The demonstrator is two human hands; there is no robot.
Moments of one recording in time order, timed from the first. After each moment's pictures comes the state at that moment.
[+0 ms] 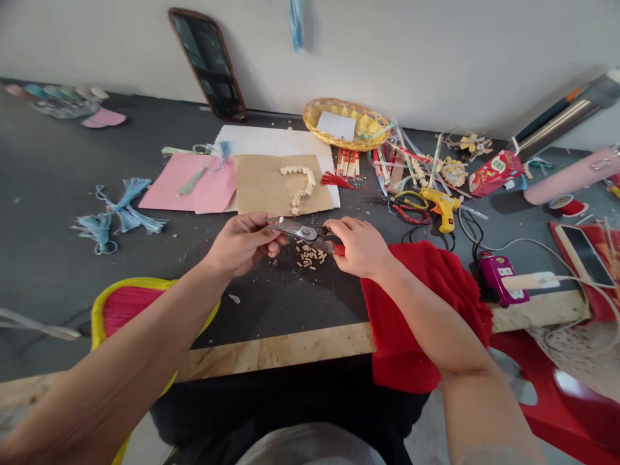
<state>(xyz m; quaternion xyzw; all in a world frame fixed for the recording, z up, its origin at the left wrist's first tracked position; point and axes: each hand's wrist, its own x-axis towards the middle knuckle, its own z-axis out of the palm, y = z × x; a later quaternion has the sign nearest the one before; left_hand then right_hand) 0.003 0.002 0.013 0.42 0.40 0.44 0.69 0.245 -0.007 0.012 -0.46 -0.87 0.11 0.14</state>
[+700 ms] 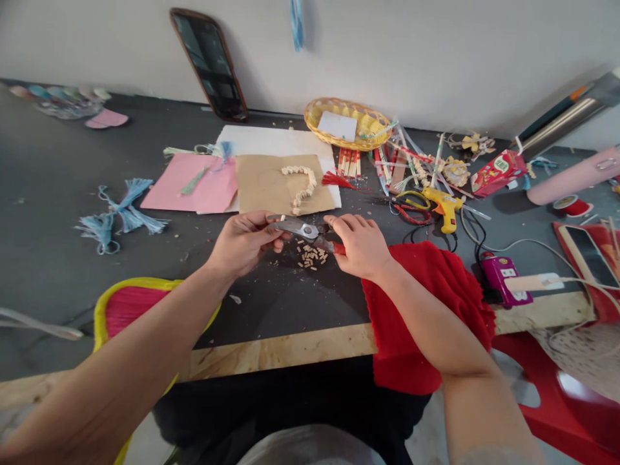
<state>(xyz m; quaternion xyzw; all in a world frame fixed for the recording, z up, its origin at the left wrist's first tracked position) 0.007 0.002 0.009 0.44 0.44 0.46 0.63 0.243 -0.009 0.010 -0.49 -0.86 0.05 0.12</state>
